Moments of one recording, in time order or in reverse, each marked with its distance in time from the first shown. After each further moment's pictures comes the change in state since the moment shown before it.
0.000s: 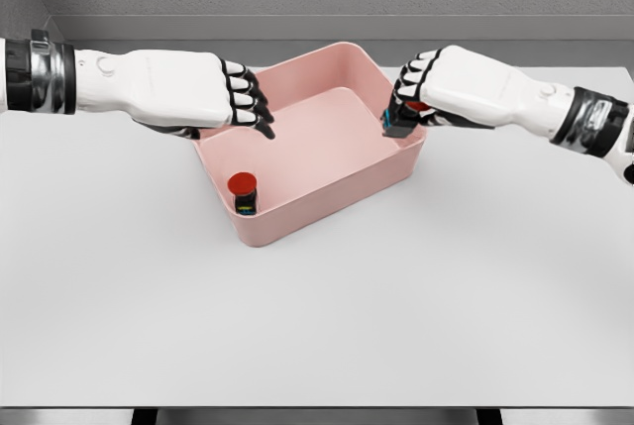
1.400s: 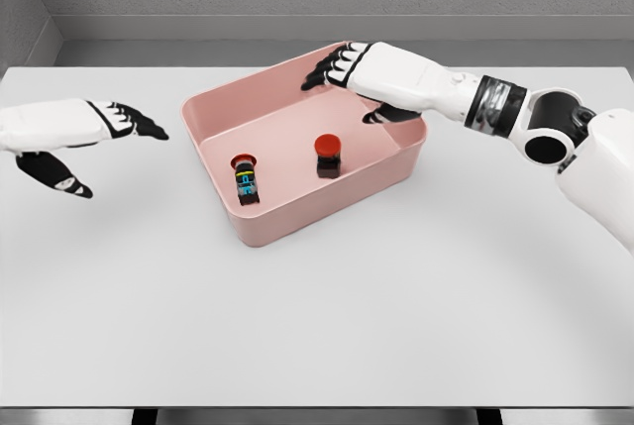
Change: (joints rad) left arm 0.218 0.250 -0.024 0.168 0.378 -0.007 0.008; right arm -0.084 0.281 0.045 0.257 0.057 0.000 0.051
